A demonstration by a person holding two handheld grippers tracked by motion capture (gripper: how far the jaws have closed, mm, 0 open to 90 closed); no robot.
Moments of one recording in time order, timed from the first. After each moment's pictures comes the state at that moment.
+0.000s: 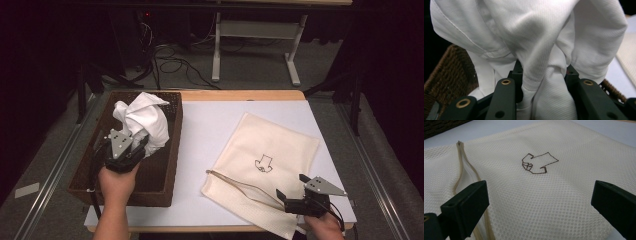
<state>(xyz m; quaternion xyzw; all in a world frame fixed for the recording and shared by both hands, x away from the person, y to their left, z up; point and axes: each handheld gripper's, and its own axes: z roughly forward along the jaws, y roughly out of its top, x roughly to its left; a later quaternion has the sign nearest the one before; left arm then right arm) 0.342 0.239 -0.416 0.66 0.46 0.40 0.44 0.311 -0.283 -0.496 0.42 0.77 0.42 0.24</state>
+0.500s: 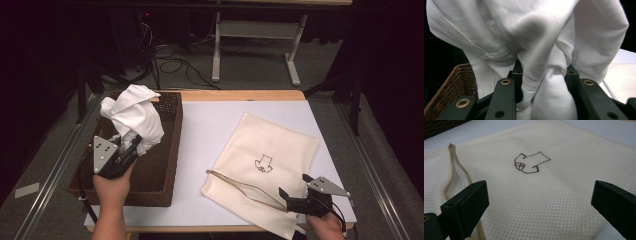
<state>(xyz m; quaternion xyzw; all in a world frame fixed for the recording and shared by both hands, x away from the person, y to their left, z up) 0.325 0.252 -0.412 0.61 0.44 0.42 0.51 0.312 -0.289 -0.498 0.44 0.75 0.43 0.24</state>
